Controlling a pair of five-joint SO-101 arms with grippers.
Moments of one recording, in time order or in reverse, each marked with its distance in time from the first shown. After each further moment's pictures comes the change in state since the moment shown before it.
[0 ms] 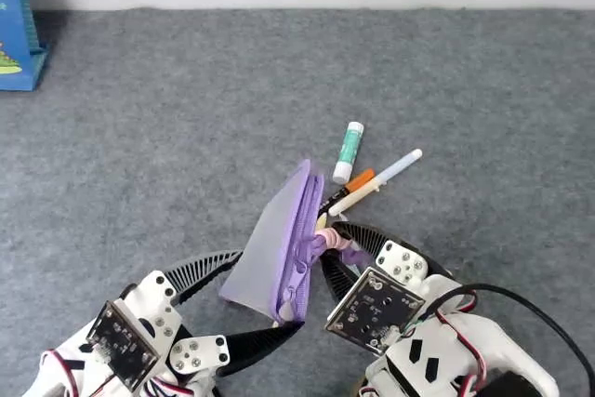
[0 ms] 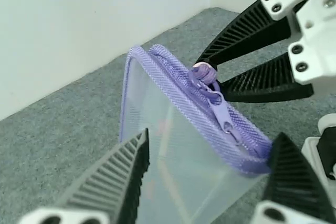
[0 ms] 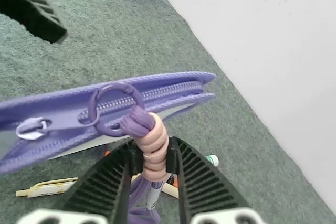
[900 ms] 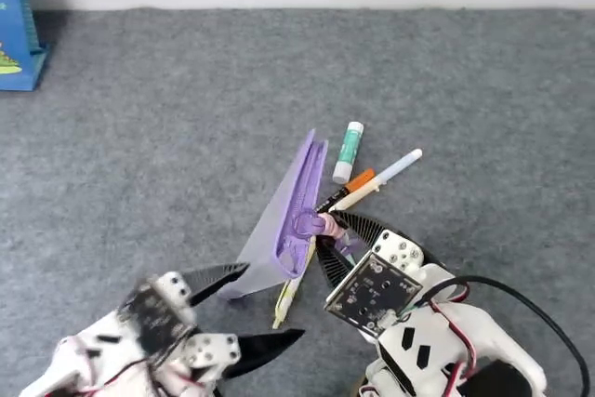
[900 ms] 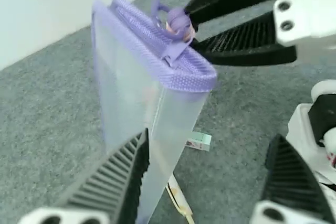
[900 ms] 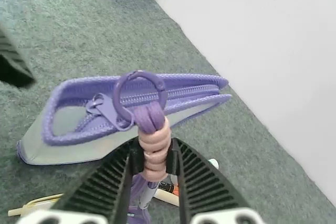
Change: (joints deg) left arm 2.5 0.4 2.3 2.8 2.5; right arm 0.6 -0.3 3.4 -5.2 -2.5
